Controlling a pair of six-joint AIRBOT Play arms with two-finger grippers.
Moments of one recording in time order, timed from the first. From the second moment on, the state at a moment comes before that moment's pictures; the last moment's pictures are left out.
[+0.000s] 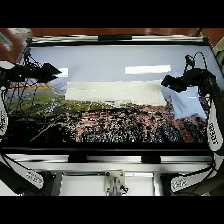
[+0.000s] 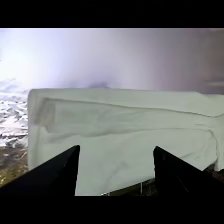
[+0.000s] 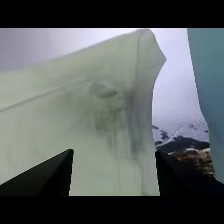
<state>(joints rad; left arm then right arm) 0.25 -1.90 1.83 0.67 -1.17 -1.24 -0.17 -1.71 1.48 1.99 -0.90 -1.71</state>
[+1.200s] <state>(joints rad) 0.19 -1.83 1.87 0.60 -1.32 -1.24 -0.12 -1.85 1.48 2.08 -0.93 -1.74</state>
